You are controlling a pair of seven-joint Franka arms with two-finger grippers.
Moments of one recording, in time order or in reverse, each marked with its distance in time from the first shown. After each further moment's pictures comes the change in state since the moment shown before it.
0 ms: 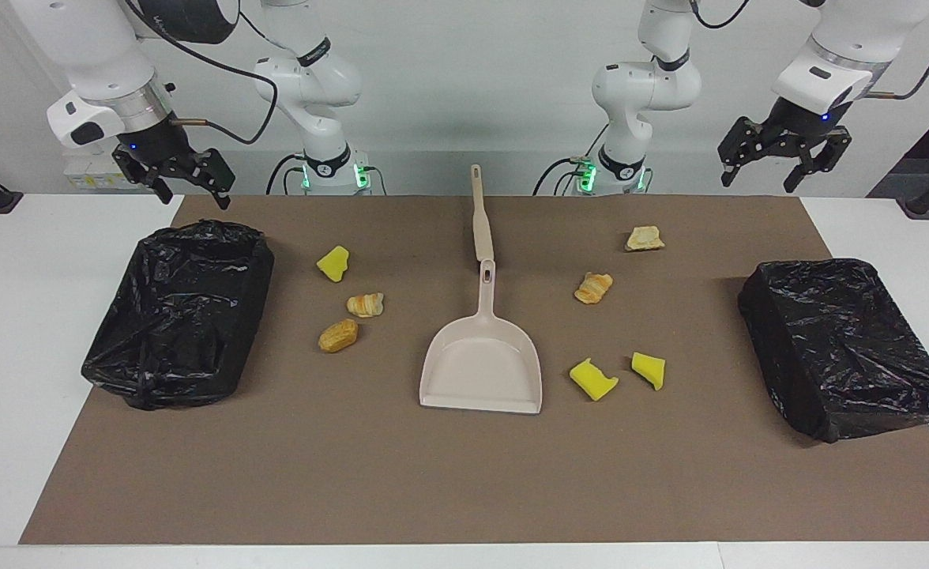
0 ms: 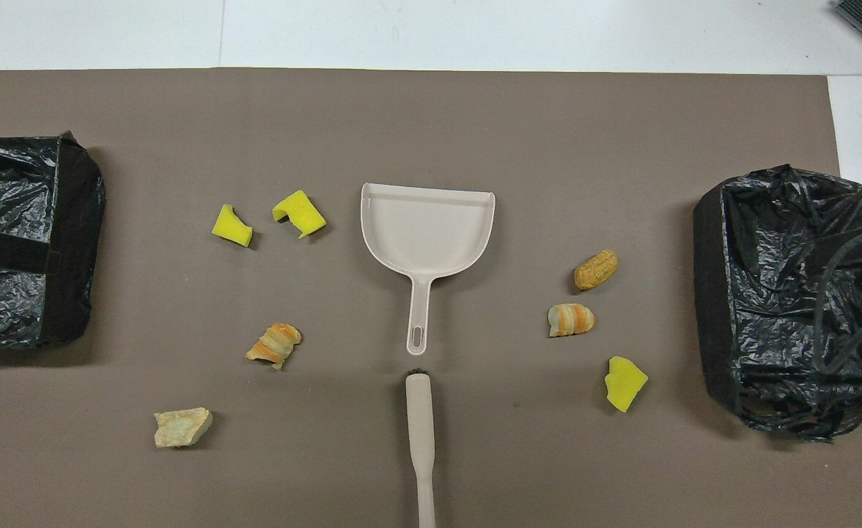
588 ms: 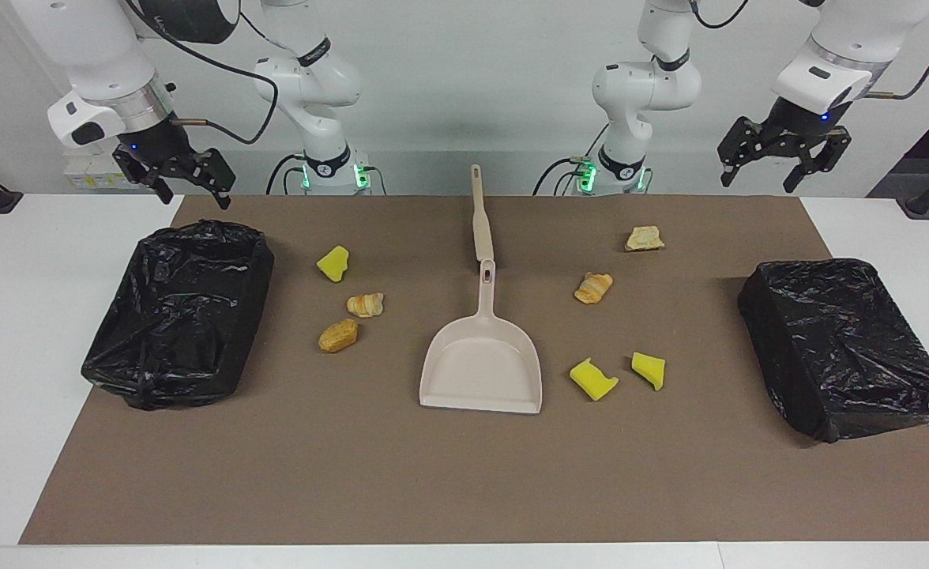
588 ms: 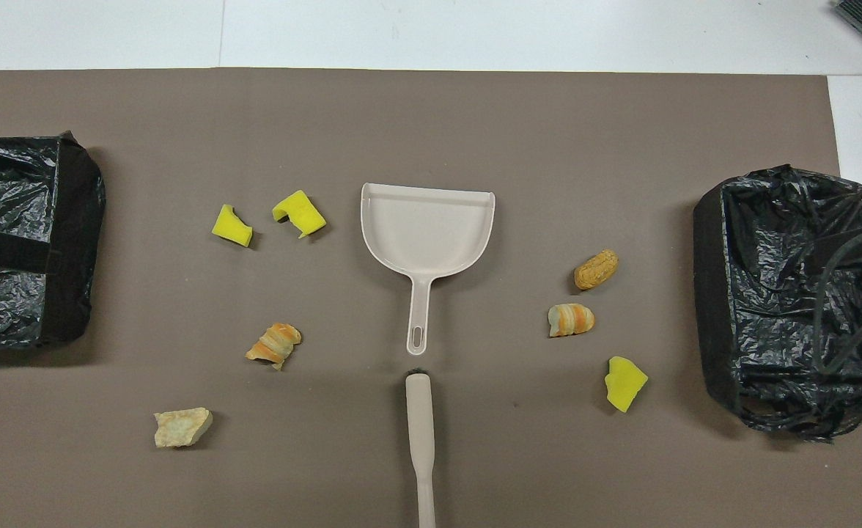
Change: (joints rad) left arm 0.000 0.000 -0.001 0.000 0.000 0.000 0.000; right arm 0.001 0.000 0.001 -0.001 0.000 0.000 0.000
